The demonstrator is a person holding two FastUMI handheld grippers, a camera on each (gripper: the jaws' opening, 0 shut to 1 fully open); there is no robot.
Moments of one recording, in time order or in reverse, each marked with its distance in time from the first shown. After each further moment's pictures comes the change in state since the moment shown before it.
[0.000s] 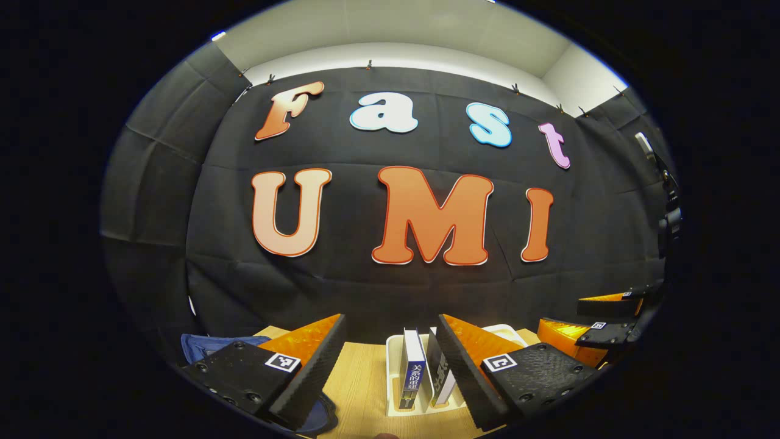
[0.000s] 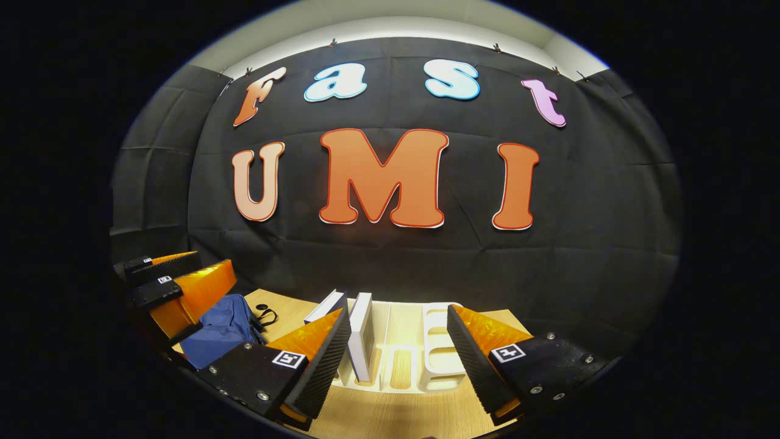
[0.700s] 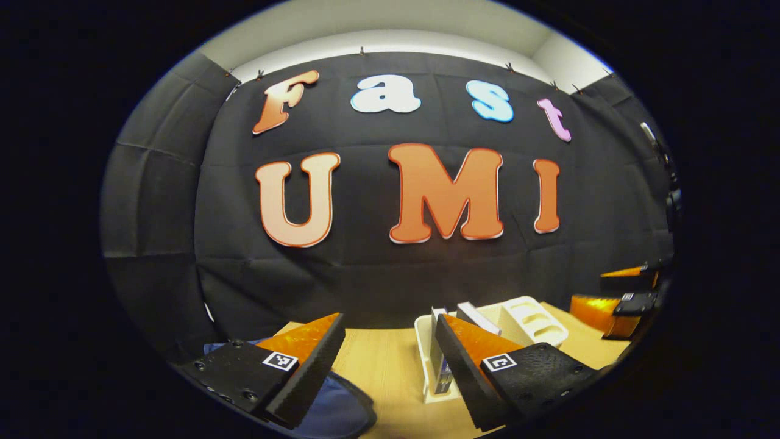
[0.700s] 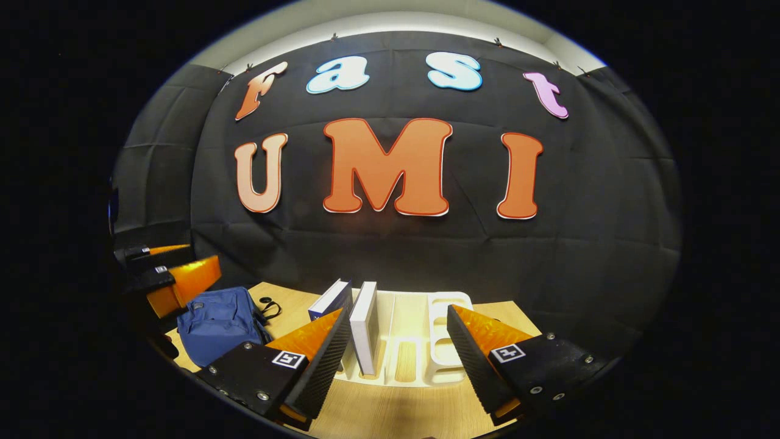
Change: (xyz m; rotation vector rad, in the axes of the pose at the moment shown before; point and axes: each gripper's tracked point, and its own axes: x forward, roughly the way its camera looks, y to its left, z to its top) left arm 0.000 0.054 -0.046 0.128 0.149 0.010; right arm 0.001 0.007 -0.023 0.011 0.051 0.019
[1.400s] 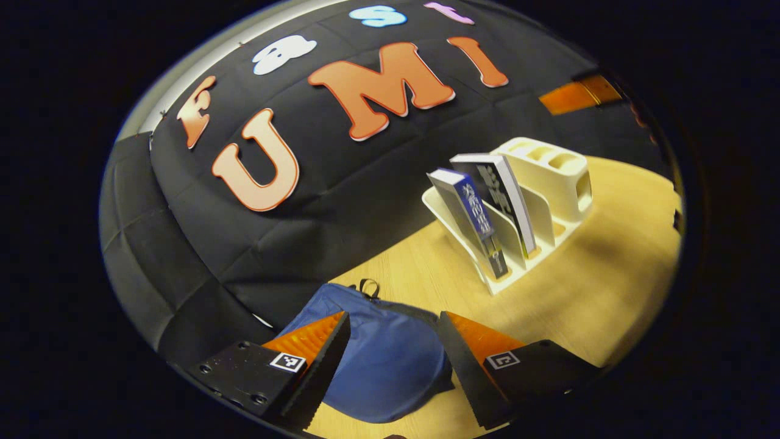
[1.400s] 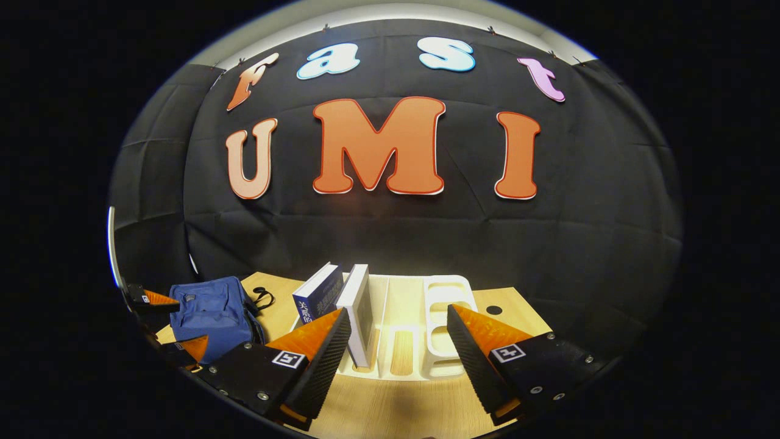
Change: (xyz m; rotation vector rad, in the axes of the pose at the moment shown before) left arm -0.038 0.024 -0.162 0.544 0.373 -0.017; right arm 0.022 -0.020 -0.036 0.011 0.059 -0.024
